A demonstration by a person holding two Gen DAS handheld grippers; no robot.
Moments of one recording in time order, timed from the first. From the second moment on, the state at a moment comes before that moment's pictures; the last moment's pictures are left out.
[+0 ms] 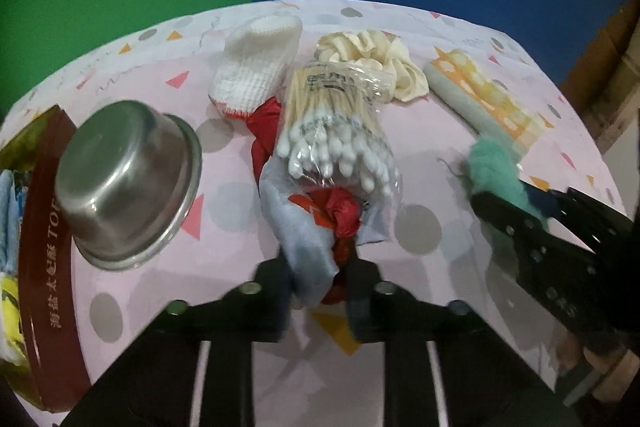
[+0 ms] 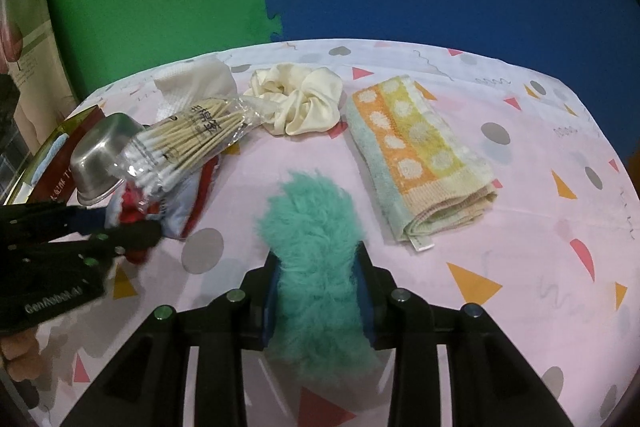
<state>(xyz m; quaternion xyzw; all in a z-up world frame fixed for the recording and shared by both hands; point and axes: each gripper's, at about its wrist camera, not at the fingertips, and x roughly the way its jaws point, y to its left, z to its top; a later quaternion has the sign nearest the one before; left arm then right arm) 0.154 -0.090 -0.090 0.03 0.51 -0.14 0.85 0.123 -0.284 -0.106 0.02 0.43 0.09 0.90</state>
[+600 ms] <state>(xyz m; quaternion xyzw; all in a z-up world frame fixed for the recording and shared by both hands) 0.103 -0.073 -0.040 0.06 0.48 -0.18 0.86 0.123 -0.284 -0.105 0.01 0.43 0.09 0.90</state>
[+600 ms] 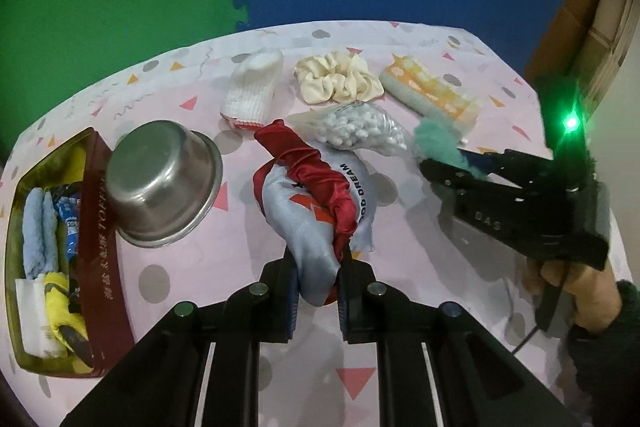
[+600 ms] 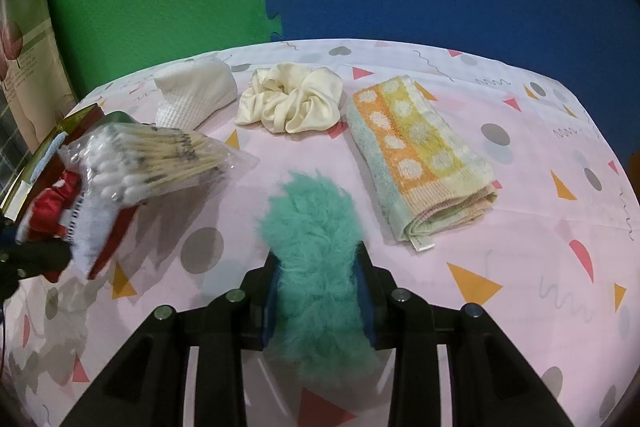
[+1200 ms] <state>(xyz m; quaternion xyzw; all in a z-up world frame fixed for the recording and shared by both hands) 0.093 -0.026 -0.011 0.04 0.46 -0.13 0.88 0.123 -0.284 -0.106 0.01 0.43 0.09 0.90</state>
